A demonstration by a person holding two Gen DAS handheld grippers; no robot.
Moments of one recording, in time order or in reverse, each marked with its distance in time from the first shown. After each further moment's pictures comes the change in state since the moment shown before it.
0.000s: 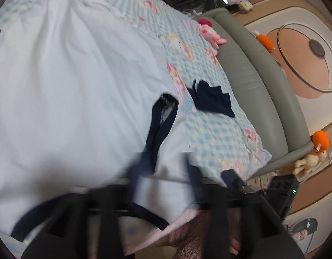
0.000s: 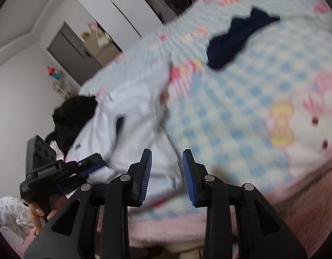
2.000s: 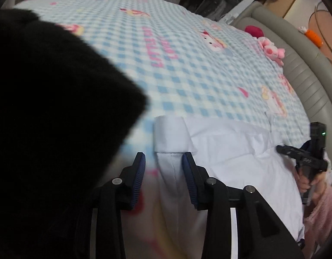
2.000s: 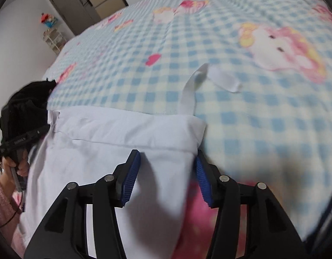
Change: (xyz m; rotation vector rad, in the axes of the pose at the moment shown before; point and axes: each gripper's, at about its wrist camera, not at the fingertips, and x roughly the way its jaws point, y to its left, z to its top) left arm 0.047 0.175 0.358 0.286 0.024 0.342; right arm 0.369 0.031 0.223 -0.273 0.346 -0.050
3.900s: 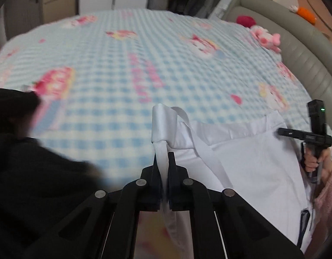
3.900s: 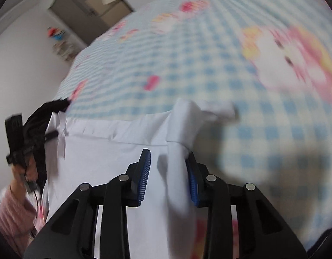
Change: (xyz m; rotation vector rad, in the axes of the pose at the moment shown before) left arm -0.033 -0.048 0.056 0.156 0.003 0.168; right arm -0.013 -0.023 0.044 0.054 -0.018 0.163
